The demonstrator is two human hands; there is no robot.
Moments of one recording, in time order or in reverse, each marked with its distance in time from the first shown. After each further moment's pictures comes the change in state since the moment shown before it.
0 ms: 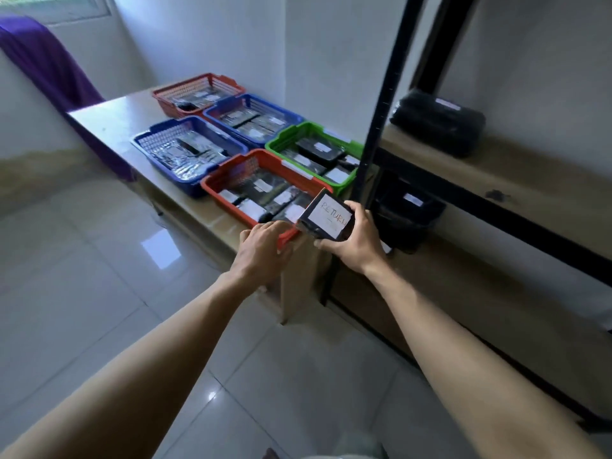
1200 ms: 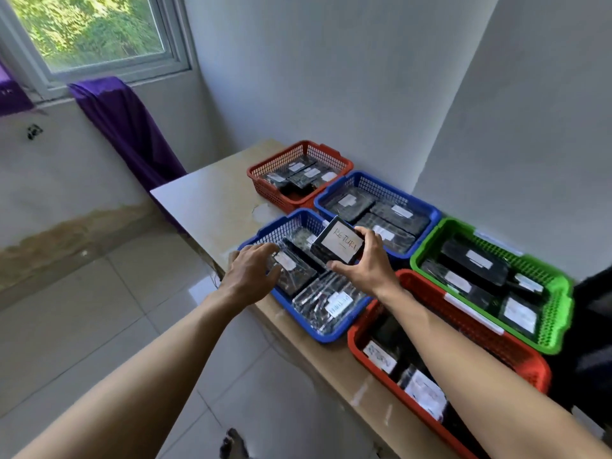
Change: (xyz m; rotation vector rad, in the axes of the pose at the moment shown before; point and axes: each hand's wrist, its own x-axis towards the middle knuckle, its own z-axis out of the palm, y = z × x) left_hand 0.324 -0.431 -0.200 0.115 -0.025 -0.141; right_hand 0.399 -0.203 0.335 -0.020 -0.095 -0.017
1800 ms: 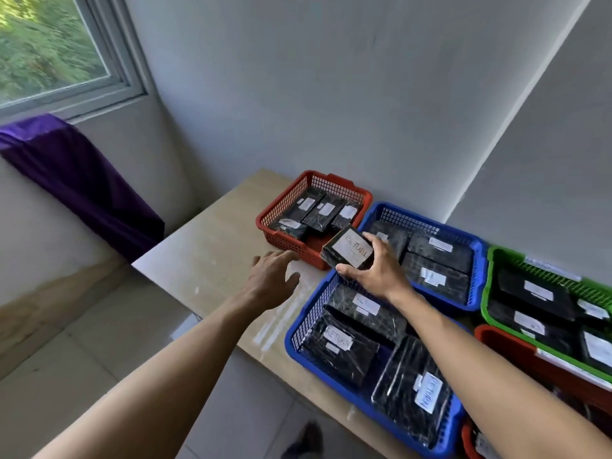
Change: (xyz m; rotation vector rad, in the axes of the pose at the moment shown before) left_hand 0.222 -0.129 -0.035 0.028 -0.206 0.240; right_hand 0.182 -0.068 0.099 -0.118 0.079 0.200
